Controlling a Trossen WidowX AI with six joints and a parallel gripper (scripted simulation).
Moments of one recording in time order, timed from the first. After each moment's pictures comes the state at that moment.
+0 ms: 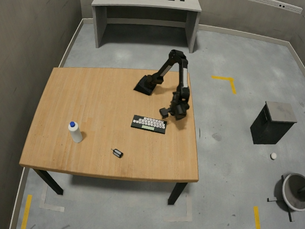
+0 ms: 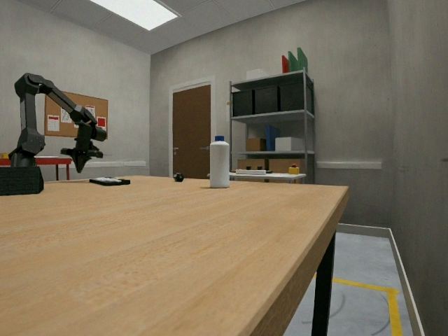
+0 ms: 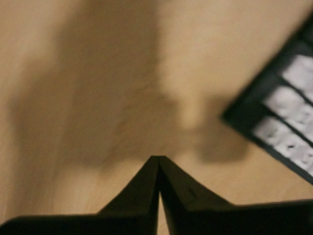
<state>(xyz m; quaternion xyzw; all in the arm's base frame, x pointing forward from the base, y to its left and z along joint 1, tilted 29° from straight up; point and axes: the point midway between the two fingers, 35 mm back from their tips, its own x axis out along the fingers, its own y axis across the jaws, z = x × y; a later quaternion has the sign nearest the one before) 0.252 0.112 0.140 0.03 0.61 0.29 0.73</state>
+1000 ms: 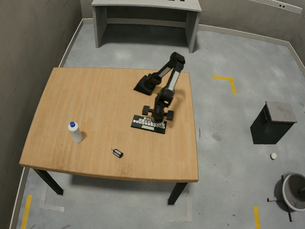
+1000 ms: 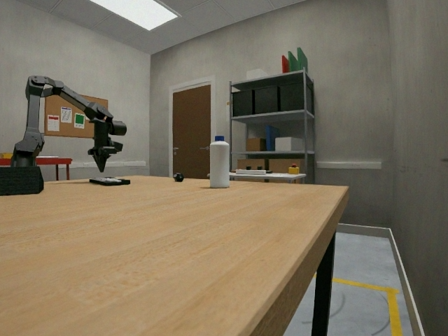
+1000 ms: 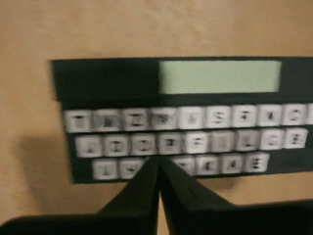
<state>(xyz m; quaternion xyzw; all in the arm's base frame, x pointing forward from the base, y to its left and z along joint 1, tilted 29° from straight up) 0.292 0.012 0.106 0.24 0.62 0.08 0.74</state>
